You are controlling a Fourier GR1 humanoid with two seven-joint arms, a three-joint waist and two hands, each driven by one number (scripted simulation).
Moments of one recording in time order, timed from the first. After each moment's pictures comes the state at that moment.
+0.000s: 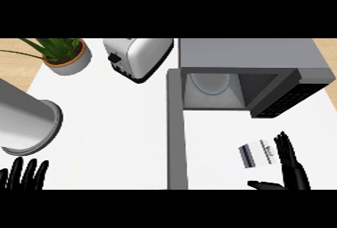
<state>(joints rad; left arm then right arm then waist) 0.63 0.02 -0.02 -2.11 0.28 -0.27 -0.32 -0.06 -0.17 -0.28 -0.69 0.09 0.14 -0.98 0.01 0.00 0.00</state>
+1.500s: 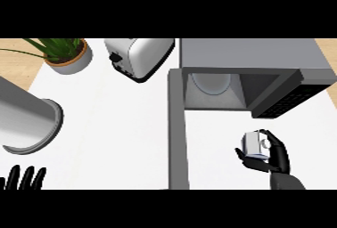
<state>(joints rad) 0.67 0.02 0.00 -2.08 0.29 -0.32 -0.39 -0.33 -0.16 -0.31 -0.39 0.12 -0.05 -1.07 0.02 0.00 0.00</state>
